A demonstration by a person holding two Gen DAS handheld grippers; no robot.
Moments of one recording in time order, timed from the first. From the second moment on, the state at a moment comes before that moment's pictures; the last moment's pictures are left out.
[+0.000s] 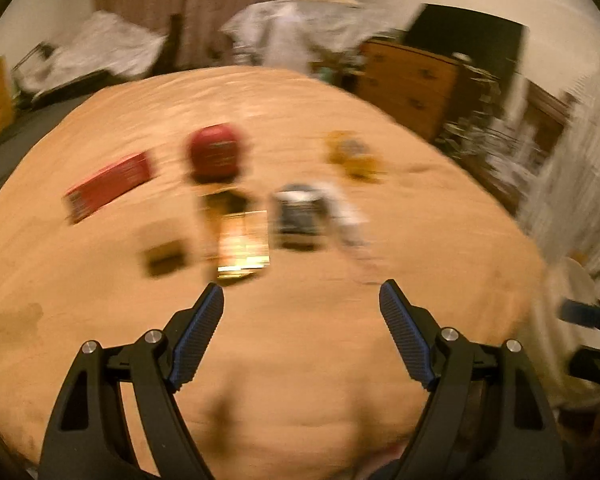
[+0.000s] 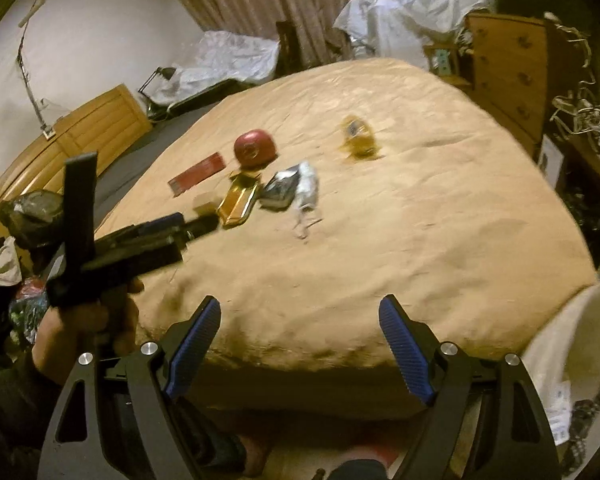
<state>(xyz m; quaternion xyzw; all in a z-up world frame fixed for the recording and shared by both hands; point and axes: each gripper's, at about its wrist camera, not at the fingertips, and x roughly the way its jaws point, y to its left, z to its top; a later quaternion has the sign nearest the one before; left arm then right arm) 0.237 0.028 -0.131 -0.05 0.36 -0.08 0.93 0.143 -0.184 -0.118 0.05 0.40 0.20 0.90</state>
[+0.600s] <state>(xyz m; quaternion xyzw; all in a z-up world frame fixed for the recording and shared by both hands) 0.319 0.101 -0.168 0.13 0.37 -0.21 0.90 0.194 -0.138 -0.169 0.07 0.45 0.22 0.86</state>
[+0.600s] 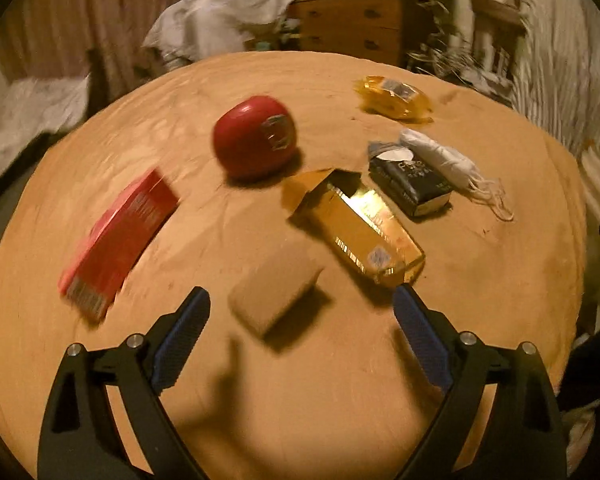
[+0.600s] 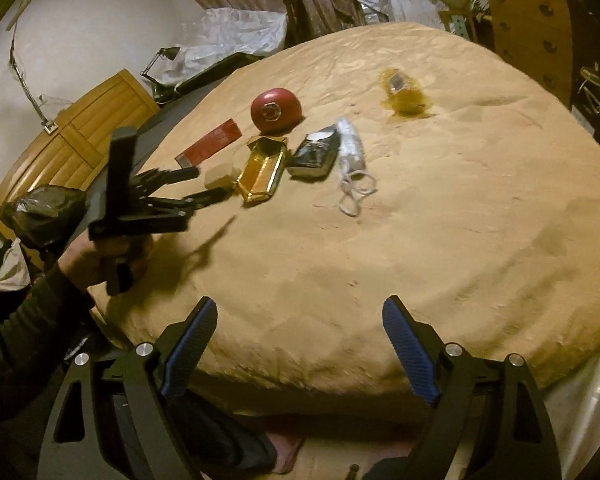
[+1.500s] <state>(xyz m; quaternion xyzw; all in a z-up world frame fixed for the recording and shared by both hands) 0.320 0.149 -0.188 0.06 0.41 -0.14 0.90 0.298 -0.032 -0.179 0.12 0.45 0.29 0.84</state>
